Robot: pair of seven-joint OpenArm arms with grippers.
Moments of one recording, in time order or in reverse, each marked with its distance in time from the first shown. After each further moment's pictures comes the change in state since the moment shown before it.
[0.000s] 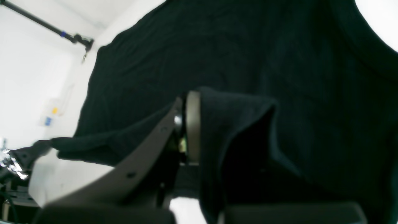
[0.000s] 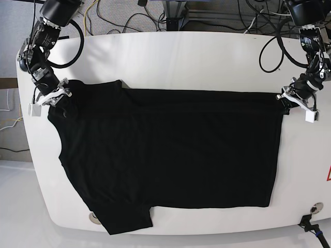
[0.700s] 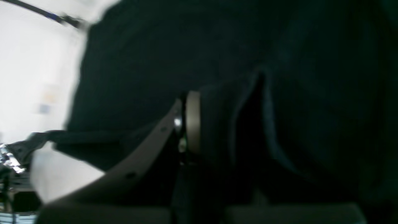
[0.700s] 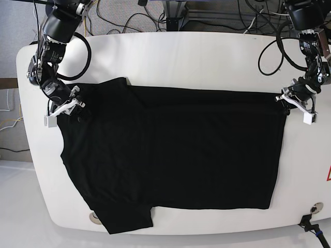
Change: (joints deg) left arm -2.6 0.0 1.2 -3.6 4.4 -0.4 -0.1; right arm 7.8 0.2 -6.3 -11.8 -7.9 -0.1 0.5
